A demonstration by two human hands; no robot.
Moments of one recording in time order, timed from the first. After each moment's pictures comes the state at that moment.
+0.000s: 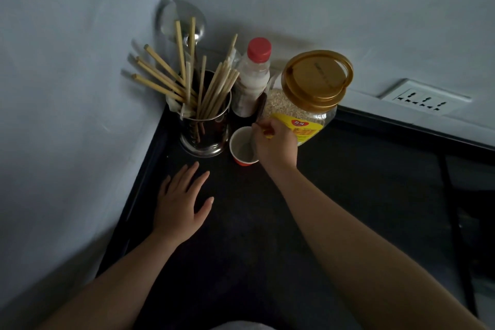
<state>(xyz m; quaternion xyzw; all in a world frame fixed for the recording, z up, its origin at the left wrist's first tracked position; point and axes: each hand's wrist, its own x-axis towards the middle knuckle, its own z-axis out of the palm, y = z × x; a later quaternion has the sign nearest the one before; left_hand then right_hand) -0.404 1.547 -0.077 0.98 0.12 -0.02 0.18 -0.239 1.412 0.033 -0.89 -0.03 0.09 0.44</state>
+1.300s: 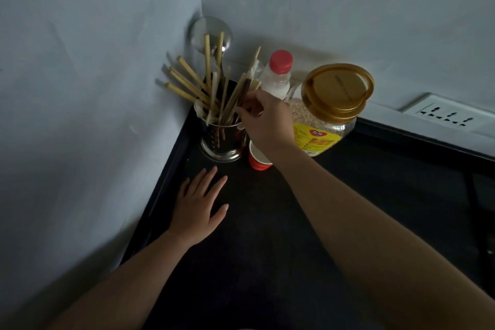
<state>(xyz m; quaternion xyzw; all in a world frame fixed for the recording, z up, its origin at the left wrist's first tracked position) -0.408 1.551 -0.080 0.98 0.09 -0.04 0.15 -0.229 1.464 0.072 -0.87 -0.24 0.02 0.44</state>
